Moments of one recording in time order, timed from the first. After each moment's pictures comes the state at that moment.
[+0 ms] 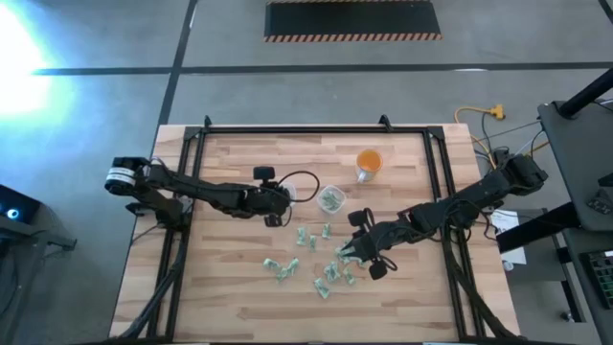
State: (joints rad) left arm -0.05 1.50 0.86 -0.30 -0.62 0.11; right arm 0.37 1.40 0.76 -0.06 0.11 -0.08
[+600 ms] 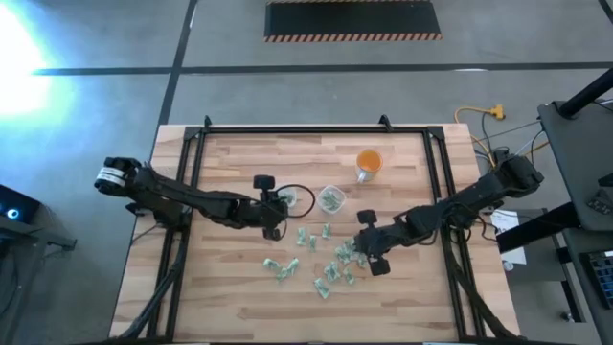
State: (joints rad) left arm -0.18 1.42 0.87 -0.29 -0.62 0.10; right arm 0.37 1.44 0.72 -0.24 0.17 0.13
